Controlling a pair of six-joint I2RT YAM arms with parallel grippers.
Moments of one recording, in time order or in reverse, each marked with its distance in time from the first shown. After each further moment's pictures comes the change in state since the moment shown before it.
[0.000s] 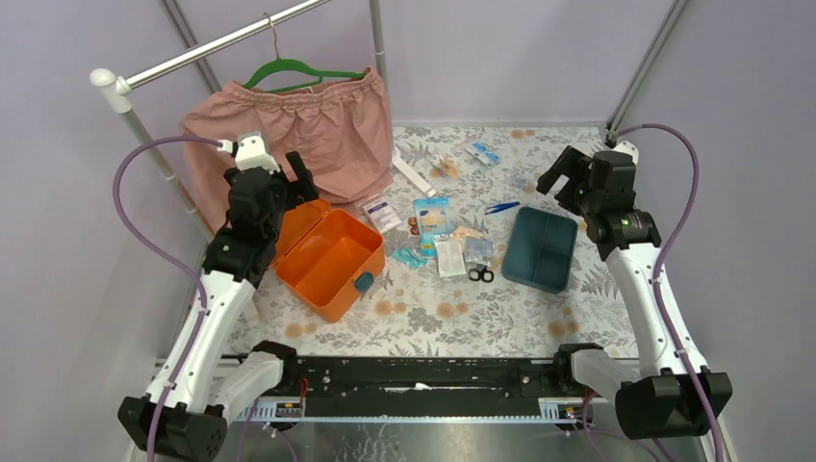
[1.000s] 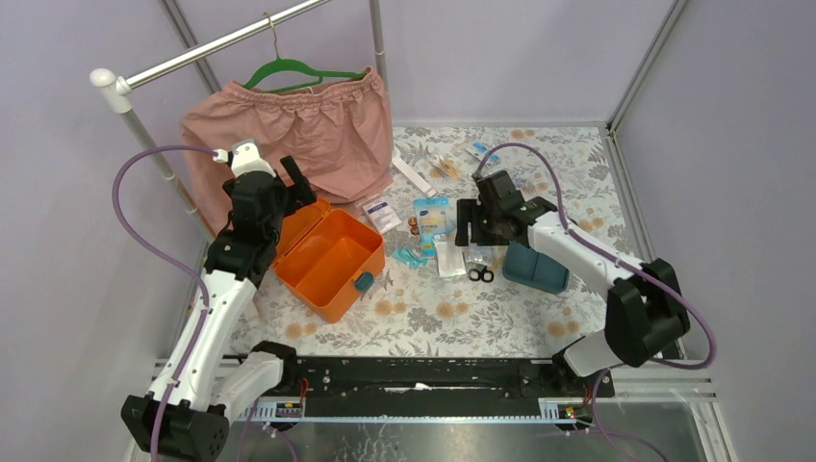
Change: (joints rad) left arm 0.022 0.004 -0.028 -0.052 -0.044 -0.114; right arm 0.472 0.376 -0.014 -0.016 -0.080 -0.092
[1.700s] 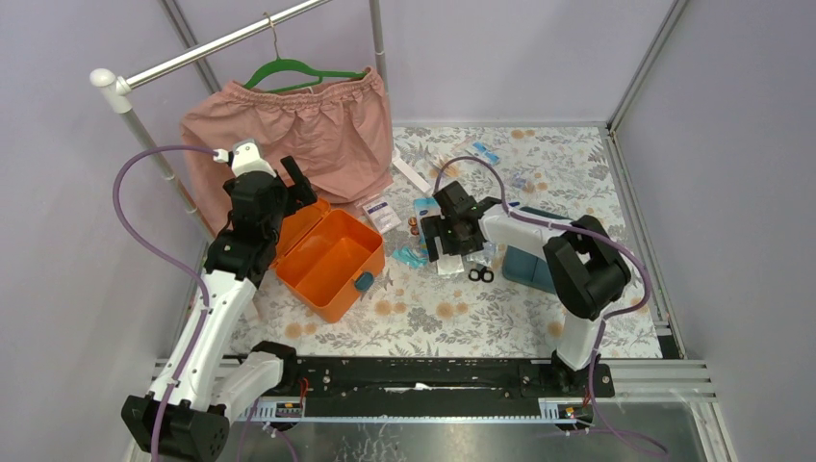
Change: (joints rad) left arm 0.004 0.000 -0.001 0.000 0.018 0.000; right arm 0.118 0.359 0.100 0.059 -0.016 -0.063
